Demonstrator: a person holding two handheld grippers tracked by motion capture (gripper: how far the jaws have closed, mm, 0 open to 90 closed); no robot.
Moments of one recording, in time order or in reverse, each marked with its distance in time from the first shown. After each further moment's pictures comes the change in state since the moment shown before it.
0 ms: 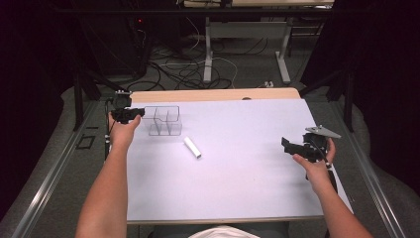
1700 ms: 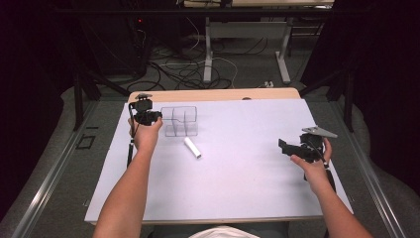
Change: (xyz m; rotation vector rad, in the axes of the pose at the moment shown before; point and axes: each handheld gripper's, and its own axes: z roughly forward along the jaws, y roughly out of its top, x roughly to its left) left arm -0.066 -0.006 0.011 0.045 -0.020 -0.140; right arm 0.005 -0.002 0.004 0.029 0.045 -0.019
